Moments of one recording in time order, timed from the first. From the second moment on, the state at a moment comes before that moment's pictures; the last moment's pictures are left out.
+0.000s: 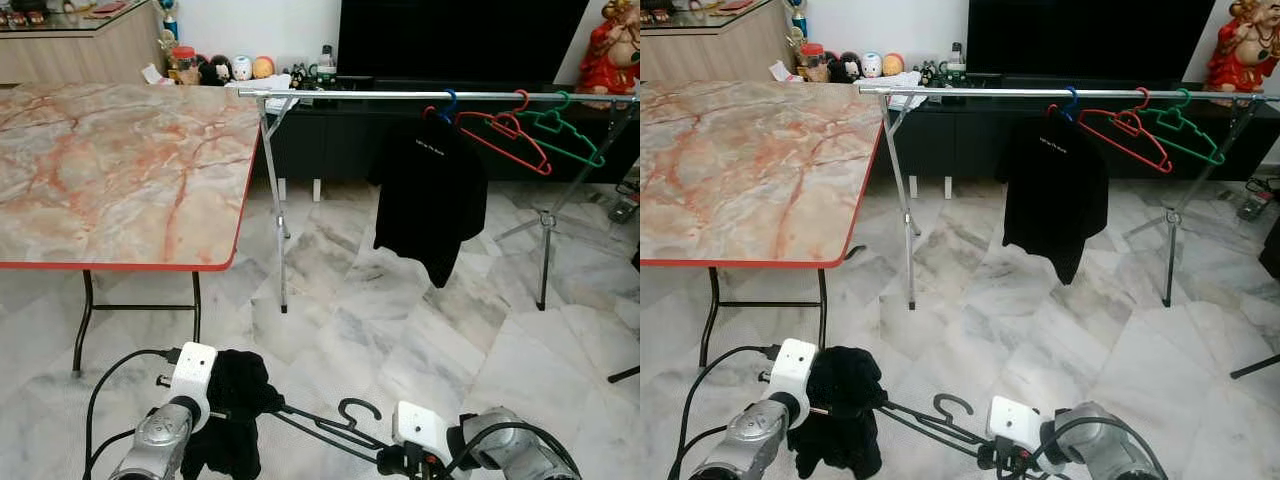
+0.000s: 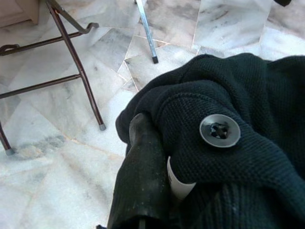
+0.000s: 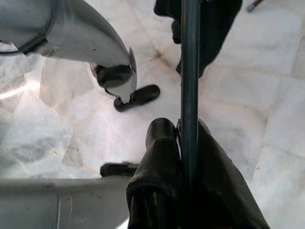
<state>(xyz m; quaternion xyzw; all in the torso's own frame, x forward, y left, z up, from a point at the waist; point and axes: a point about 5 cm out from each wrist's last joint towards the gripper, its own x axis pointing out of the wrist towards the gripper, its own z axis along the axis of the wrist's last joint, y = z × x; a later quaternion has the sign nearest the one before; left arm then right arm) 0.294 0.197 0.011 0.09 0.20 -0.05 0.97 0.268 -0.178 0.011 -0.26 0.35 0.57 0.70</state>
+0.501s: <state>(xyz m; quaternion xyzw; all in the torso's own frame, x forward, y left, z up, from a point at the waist) 0.288 0.175 0.014 0.07 0.19 -0.21 0.96 0.268 -0.196 -0.006 -0.32 0.42 0.48 0.70</state>
